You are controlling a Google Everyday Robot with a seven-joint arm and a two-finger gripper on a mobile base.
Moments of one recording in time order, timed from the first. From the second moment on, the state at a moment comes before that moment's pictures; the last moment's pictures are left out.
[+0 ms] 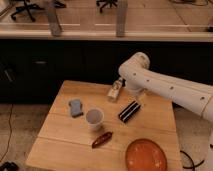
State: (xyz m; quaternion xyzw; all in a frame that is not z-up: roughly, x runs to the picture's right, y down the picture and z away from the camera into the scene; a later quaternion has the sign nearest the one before) arm 0.170 0.058 0.782 -0.29 0.00 -0.32 0.90
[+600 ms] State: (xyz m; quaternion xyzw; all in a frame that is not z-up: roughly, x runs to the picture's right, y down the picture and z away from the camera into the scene) arm 0.169 0.058 0.781 -0.29 -0.01 -0.35 0.89
